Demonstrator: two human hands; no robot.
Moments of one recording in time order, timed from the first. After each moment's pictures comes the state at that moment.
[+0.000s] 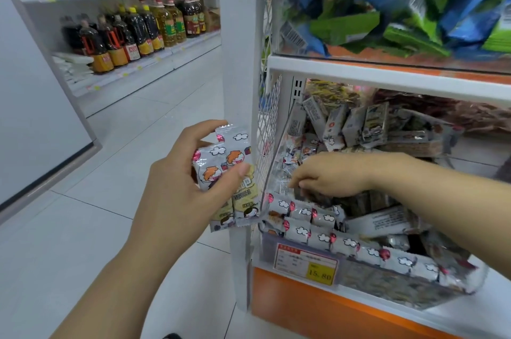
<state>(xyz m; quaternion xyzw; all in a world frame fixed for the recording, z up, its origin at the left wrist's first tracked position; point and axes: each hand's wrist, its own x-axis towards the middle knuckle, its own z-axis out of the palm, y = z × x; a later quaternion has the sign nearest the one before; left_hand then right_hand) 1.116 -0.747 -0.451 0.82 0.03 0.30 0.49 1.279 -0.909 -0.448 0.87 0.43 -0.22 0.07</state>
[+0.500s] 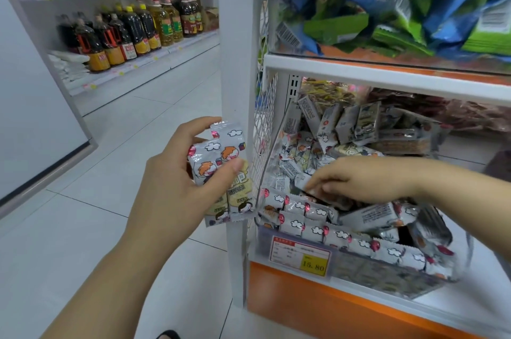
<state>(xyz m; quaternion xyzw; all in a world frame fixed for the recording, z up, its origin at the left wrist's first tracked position) 1.112 -0.746 -0.452 0.82 0.03 0.30 0.49 1.258 -0.951 -0.432 0.88 0.40 -0.25 0.00</state>
